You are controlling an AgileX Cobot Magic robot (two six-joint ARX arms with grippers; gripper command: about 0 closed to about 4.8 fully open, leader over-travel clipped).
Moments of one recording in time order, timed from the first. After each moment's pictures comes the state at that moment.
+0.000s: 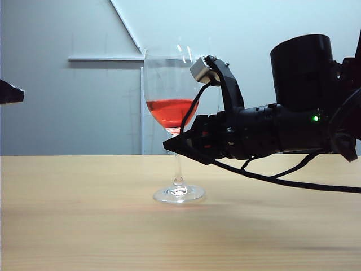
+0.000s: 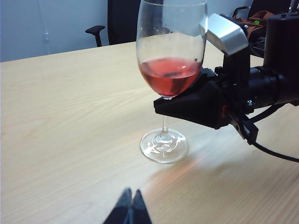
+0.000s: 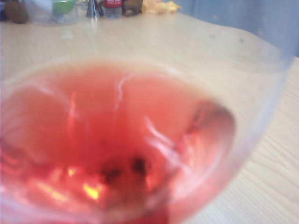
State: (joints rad) left arm -0.73 0.00 0.00 -0.07 -0.05 0.00; right arm 0.54 1.90 0.58 1.20 -0.46 -0.16
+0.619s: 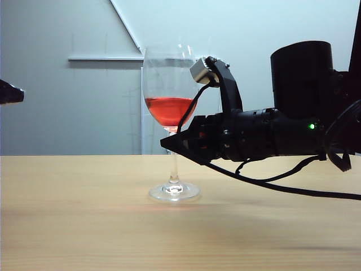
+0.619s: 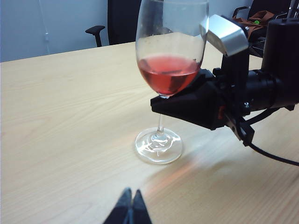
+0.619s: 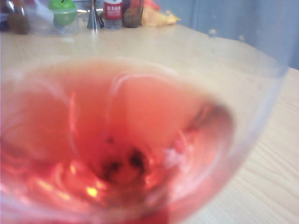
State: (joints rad) left arm -0.73 0.00 0.00 -0.07 -0.05 0.00; right arm 0.55 1.96 0.59 1.31 -0.46 -0.13
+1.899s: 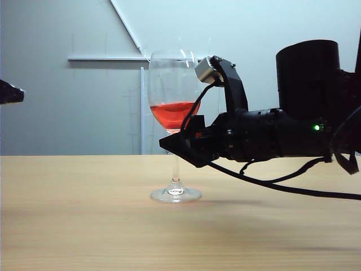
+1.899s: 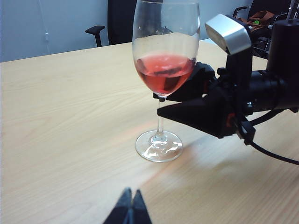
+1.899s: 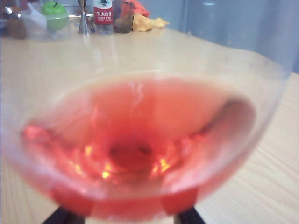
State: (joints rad) left arm -0.73 0.00 0.00 -0.07 -0.05 0.00; right arm 0.55 1.95 0.56 1.34 -0.41 -0.12
